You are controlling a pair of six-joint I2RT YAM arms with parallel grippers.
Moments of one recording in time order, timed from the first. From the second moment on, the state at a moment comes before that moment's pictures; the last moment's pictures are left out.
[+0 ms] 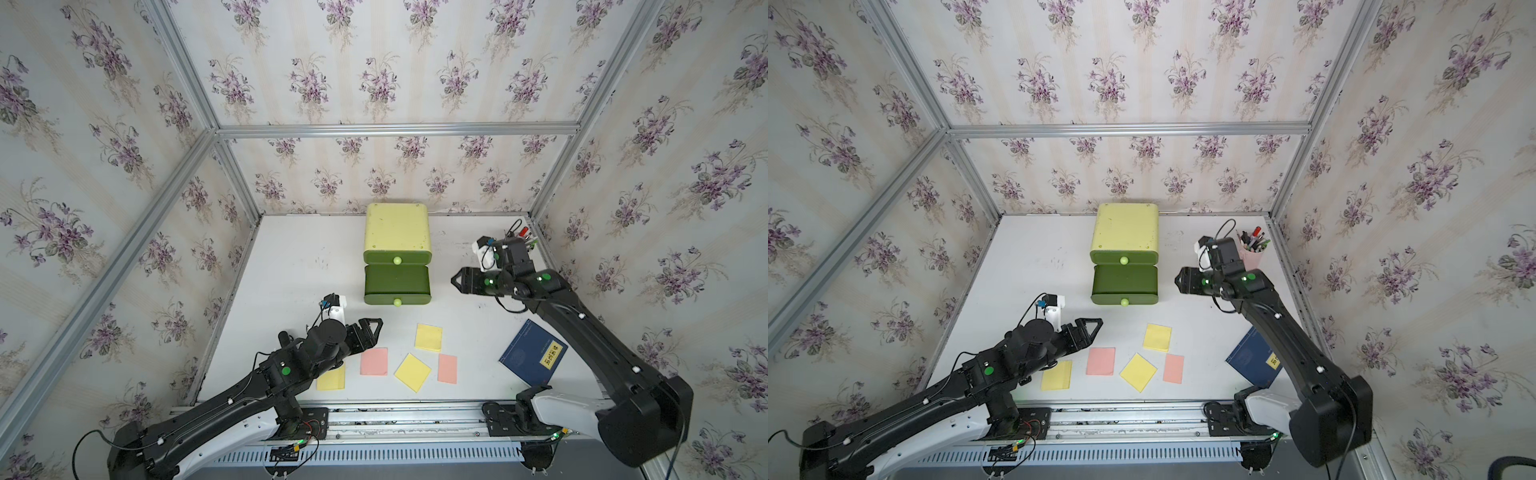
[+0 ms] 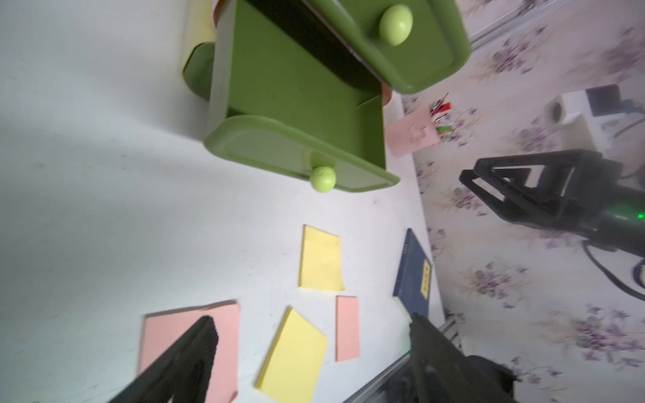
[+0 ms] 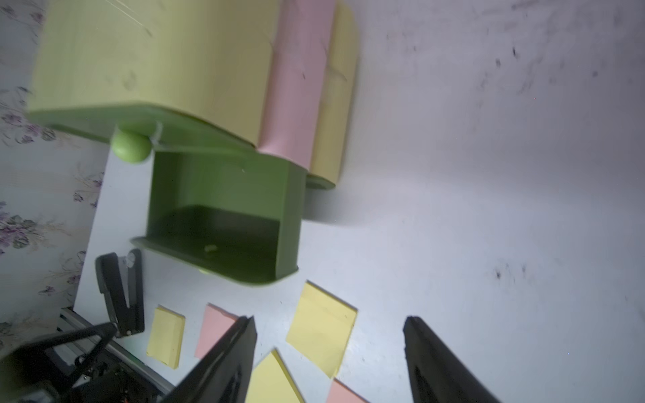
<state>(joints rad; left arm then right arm) -0.91 0.71 0.51 -0.39 -0.17 -1.02 0.35 1.16 0.97 -0.73 -0.24 0.38</state>
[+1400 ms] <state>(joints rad) -0.91 0.88 0.55 -0.58 0.03 -0.86 0.96 1.50 0.72 -0.43 0.19 0.81</state>
